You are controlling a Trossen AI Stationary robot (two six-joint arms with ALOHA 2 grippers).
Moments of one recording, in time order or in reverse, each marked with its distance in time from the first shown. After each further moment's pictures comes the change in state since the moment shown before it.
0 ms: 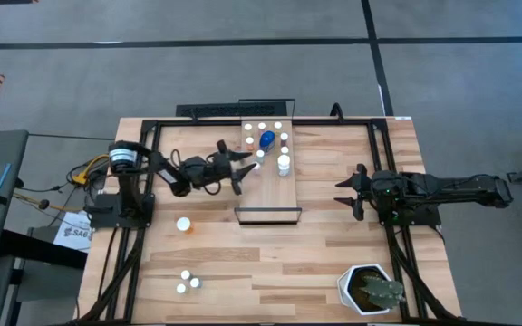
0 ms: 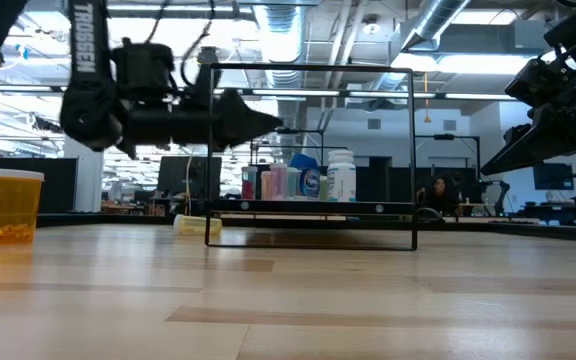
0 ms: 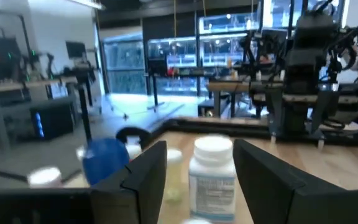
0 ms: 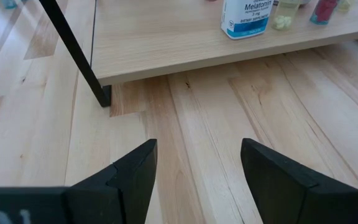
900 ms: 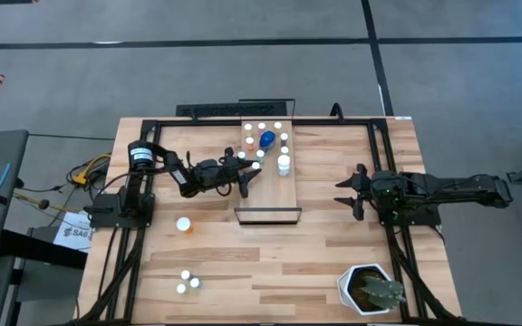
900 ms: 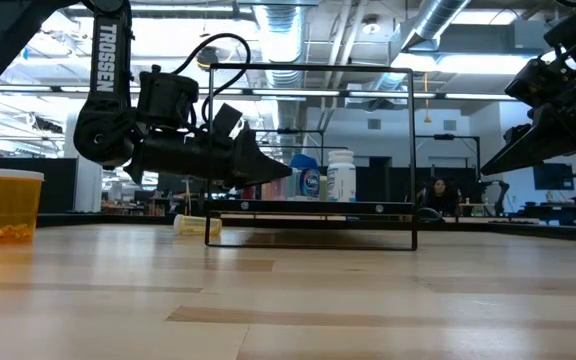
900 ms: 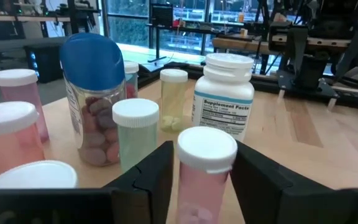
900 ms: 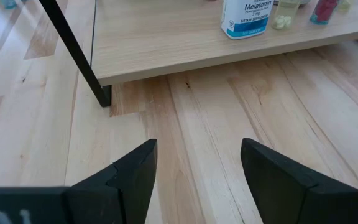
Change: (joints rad) left arm 0.000 0.143 0.063 -0.117 -0.027 -0.126; right arm 0.000 0.000 0.000 0.000 0.000 0.000
